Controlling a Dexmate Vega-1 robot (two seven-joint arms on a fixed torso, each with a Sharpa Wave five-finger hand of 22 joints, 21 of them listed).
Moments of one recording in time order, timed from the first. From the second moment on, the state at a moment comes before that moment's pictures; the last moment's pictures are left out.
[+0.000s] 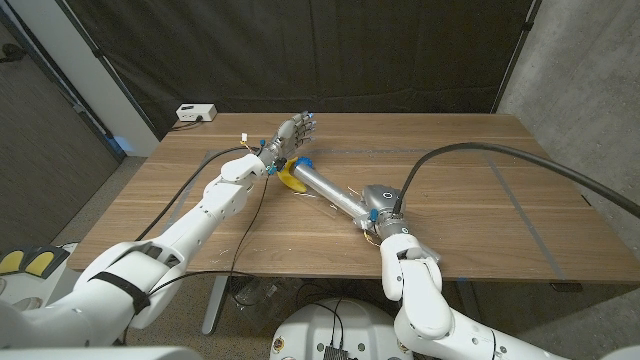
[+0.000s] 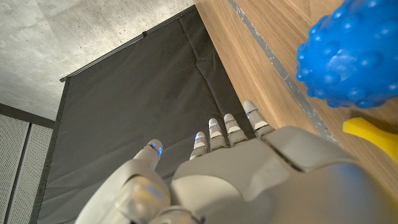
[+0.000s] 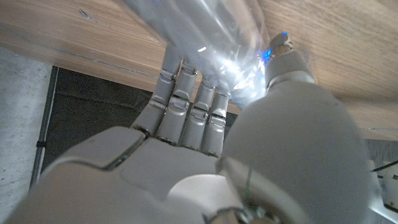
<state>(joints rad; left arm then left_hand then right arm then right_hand) 0.56 0.37 0.47 -1.04 -0.52 -0.22 -0.34 0.07 0.08 0.49 0.15 0.22 -0.04 -0.10 0.20 0.18 0.07 -0.01 0.22 0.20 0.03 0.02 0.20 0.18 -0.13 0.13 0.64 0.18 -1.03 -0.61 -1.00 -2.21 -1.12 -1.07 0.04 1.10 -0.10 0.35 -0.15 0.18 0.89 -0.03 0.37 0.23 0.96 -0.02 0.56 0.45 1.01 -0.05 0.59 0.62 0.61 -0.06 1.13 0.52</state>
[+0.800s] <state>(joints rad) 0.55 0.36 0.45 -1.03 -0.53 -0.26 -0.36 0.09 0.03 0.46 0.12 0.22 -0.04 -0.12 0.20 0.18 0.08 -0.01 0.22 0.20 0.05 0.02 0.20 0.18 -0.12 0.13 0.63 0.18 -1.26 -0.51 -0.58 -2.29 -0.58 -0.77 -0.23 1.10 -0.09 0.35 -0.15 0.19 0.89 -0.02 0.37 0.25 0.97 -0.02 0.56 0.47 1.02 -0.05 0.58 0.62 0.70 -0.07 1.13 0.46</state>
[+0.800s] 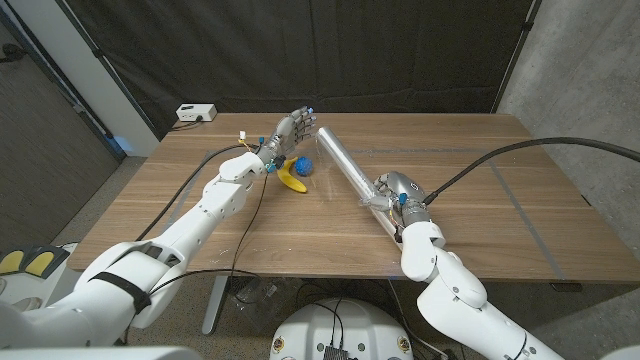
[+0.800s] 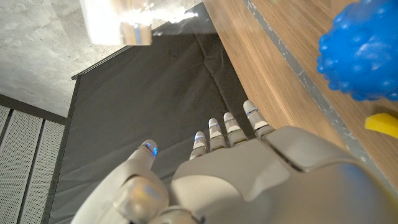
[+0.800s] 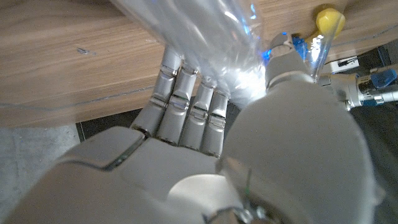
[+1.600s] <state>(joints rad) 0.52 0.34 0.46 -0.96 -0.53 -0.33 -0.40 0.16 -0.08 0.43 0.04 0.22 -0.04 -0.12 0.20 0.18 0.09 -0.02 0.22 0.20 0.06 0.01 0.20 0.18 -0.11 0.13 0.61 0.18 -1.42 -0.27 -0.23 -2.14 -0.08 -0.15 -0.17 1.10 -0.09 0.35 -0.15 0.20 0.88 -0.01 0.37 0.28 0.97 -0.01 0.56 0.50 1.05 -0.06 0.57 0.61 0.74 -0.07 1.16 0.40</state>
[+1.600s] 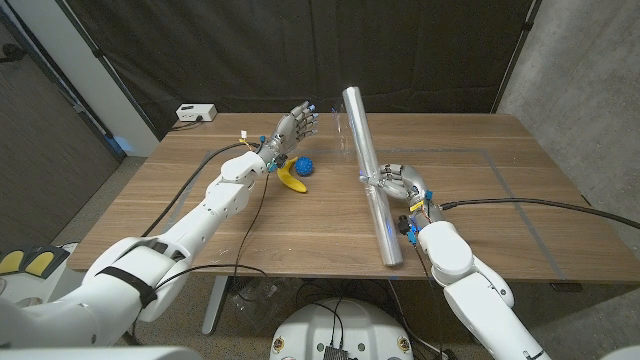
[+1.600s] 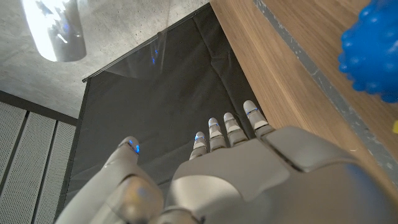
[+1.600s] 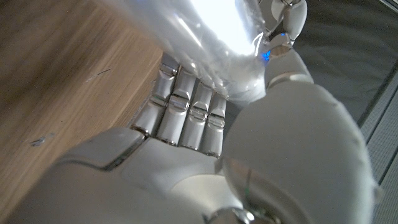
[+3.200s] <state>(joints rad) 0.21 0.21 0.57 -0.42 -0.68 -0.43 -1.02 0.29 -0.18 0.33 -0.07 0.24 -0.04 -0.02 0.22 0.20 0.09 0.06 0.23 0.22 0.13 0.04 0.21 0.19 -0.06 0.20 0.58 0.20 -1.28 0.05 -0.06 -1.96 0.29 0.02 0.14 1.10 -0.10 0.35 -0.15 0.23 0.89 0.00 0.36 0.31 0.97 -0.01 0.56 0.56 1.06 -0.04 0.58 0.64 0.77 -0.08 1.24 0.44</state>
